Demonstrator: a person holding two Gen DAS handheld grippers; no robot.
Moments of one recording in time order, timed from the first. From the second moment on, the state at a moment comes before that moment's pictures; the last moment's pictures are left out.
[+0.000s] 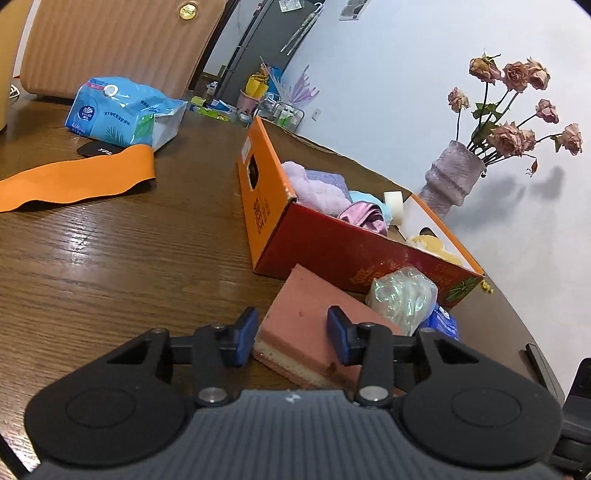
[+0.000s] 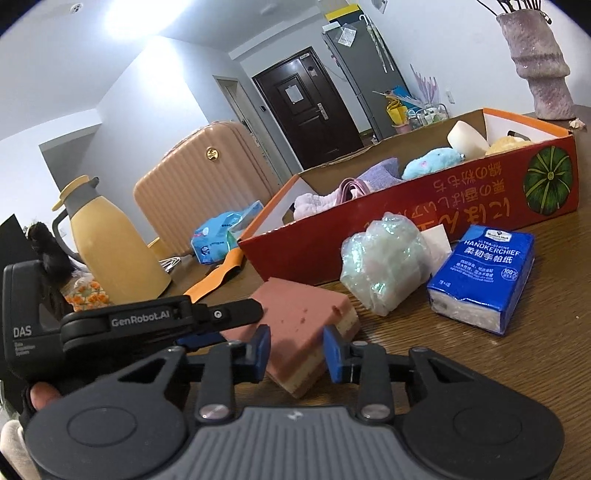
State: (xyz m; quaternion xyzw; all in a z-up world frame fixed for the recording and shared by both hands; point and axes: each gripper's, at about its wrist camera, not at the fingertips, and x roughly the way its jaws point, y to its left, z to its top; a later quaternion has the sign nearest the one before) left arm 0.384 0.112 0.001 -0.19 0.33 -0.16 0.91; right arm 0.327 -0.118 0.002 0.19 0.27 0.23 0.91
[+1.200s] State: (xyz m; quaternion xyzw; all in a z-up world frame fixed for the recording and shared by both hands) left arm 0.200 0.013 0.009 -0.19 0.36 -0.19 0.89; right arm 0.192 -0.234 0.012 0.17 0.31 0.24 0.90
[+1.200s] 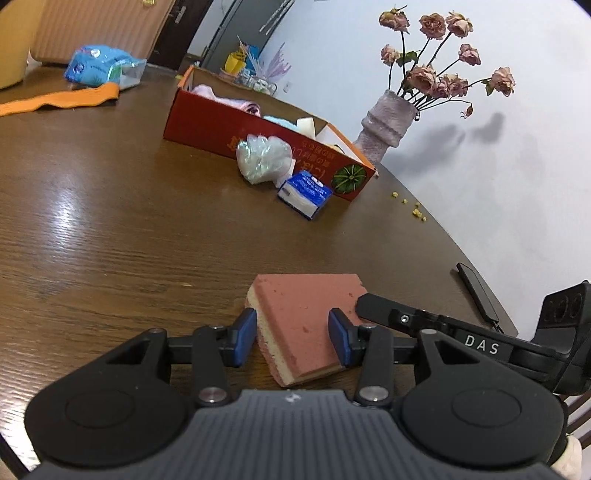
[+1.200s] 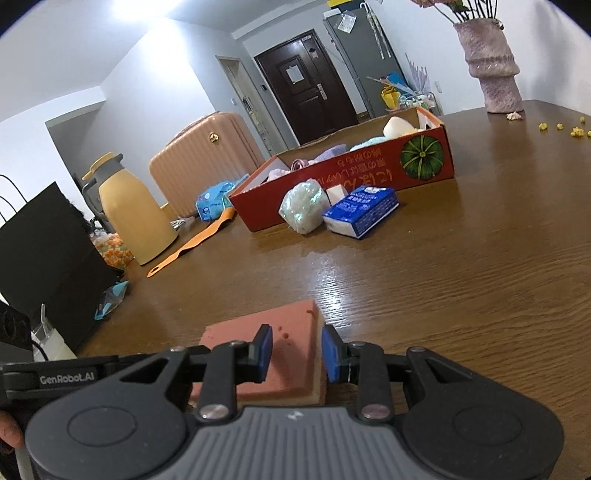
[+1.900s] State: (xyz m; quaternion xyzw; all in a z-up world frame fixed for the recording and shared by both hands) left arm 0.516 -0.016 0.081 -0.19 0.33 -0.20 0.90; right arm 0.466 -0.232 0.105 0.12 0.26 0.19 0.94
